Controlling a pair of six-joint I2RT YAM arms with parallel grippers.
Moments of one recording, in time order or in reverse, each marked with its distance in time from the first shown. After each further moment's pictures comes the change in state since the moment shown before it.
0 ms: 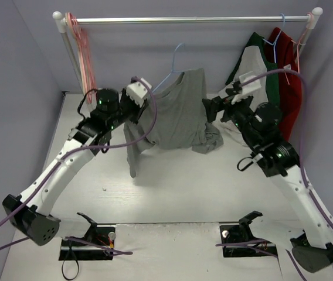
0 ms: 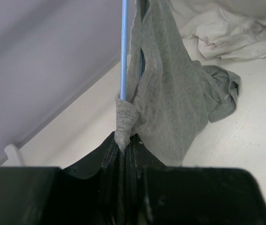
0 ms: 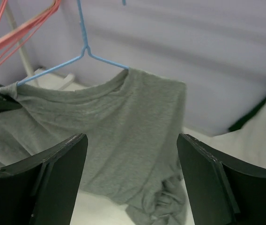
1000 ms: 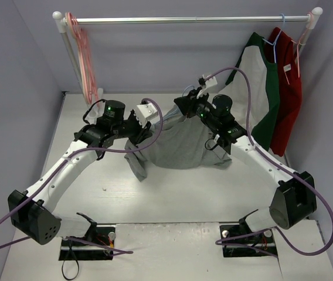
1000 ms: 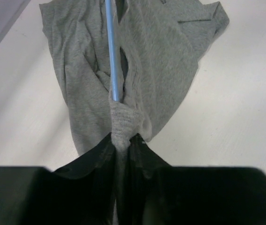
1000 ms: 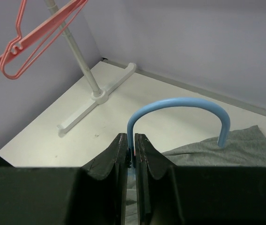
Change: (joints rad) left arm 0.035 0.058 -0.026 -0.267 0.290 0.065; right arm -0.005 0.360 -0.158 0.502 -0.238 0.318
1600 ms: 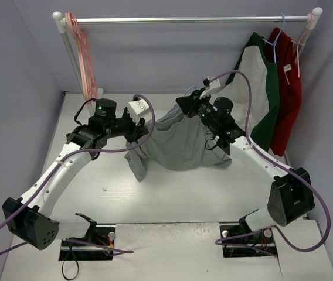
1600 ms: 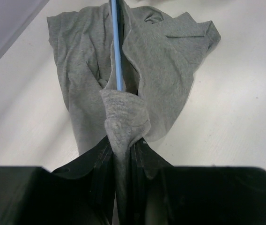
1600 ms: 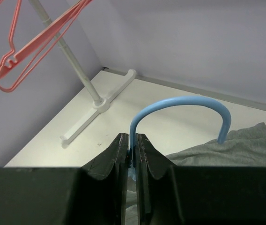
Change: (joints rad) left arm 0.049 -0.047 -0.004 0.019 0.065 -0.035; right arm -0.034 0.030 -0.056 0.128 0.000 0.090
